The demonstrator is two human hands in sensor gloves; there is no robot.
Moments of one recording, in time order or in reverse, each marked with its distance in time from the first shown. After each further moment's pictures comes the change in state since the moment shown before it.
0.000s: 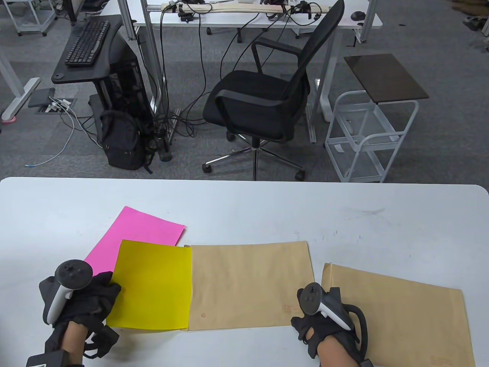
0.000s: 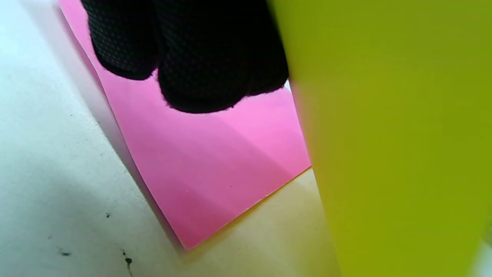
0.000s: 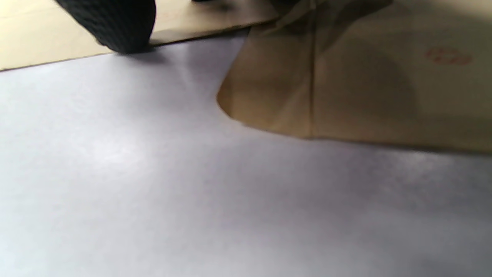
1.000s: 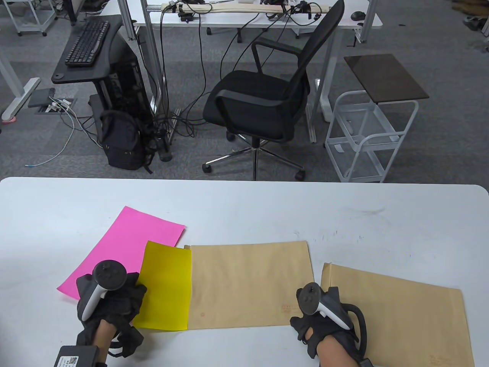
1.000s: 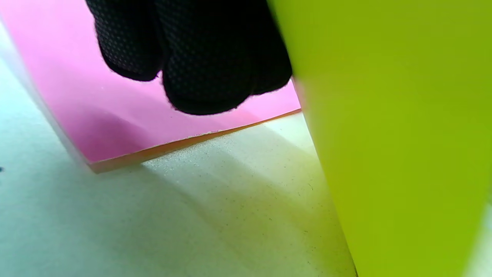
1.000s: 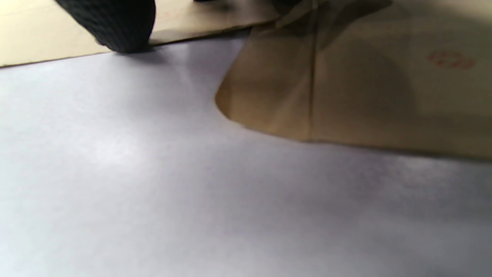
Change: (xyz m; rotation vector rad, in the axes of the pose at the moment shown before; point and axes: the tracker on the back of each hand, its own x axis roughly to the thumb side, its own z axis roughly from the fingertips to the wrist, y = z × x) left_hand 0.036 -0.044 -0.006 -0.019 -0.055 -0.078; right_hand 0.002 0.000 0.000 -0.005 -0.012 0.011
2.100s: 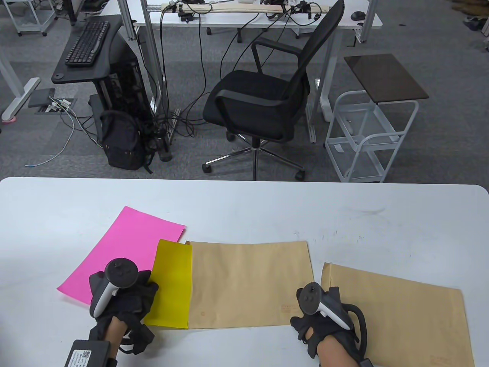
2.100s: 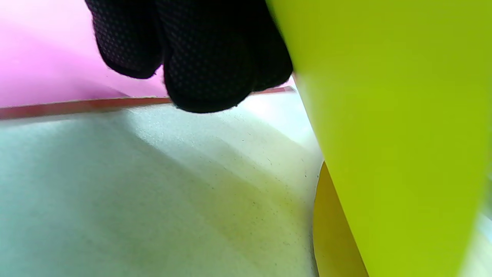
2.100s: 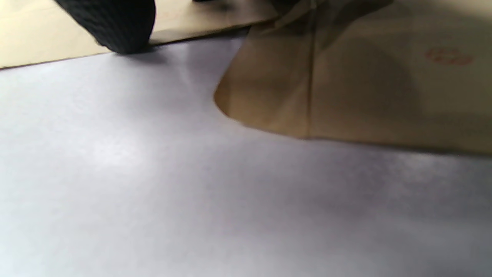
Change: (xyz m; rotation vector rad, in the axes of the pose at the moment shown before) left_hand 0.021 -0.014 -0.004 -0.033 -0.061 0.031; right_hand -0.001 0.000 0.000 0.001 0.002 -0.008
